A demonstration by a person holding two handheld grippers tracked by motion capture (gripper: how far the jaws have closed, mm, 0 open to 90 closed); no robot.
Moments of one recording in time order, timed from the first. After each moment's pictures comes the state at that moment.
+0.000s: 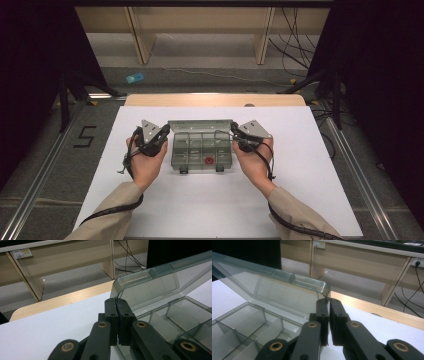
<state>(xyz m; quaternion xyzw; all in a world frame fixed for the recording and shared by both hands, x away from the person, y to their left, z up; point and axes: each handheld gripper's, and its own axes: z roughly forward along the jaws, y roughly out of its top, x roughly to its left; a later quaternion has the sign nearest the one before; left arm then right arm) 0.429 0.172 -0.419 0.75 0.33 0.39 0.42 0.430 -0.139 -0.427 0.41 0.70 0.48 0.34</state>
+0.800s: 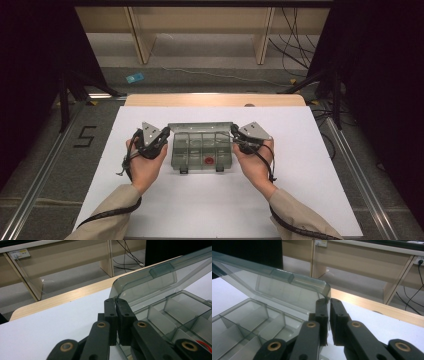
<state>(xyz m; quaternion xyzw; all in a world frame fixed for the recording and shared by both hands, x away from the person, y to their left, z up) 0.424 0.171 -0.422 0.76 0.32 0.38 0.42 0.426 -0.141 -0.430 0.41 0.70 0.47 0.34</state>
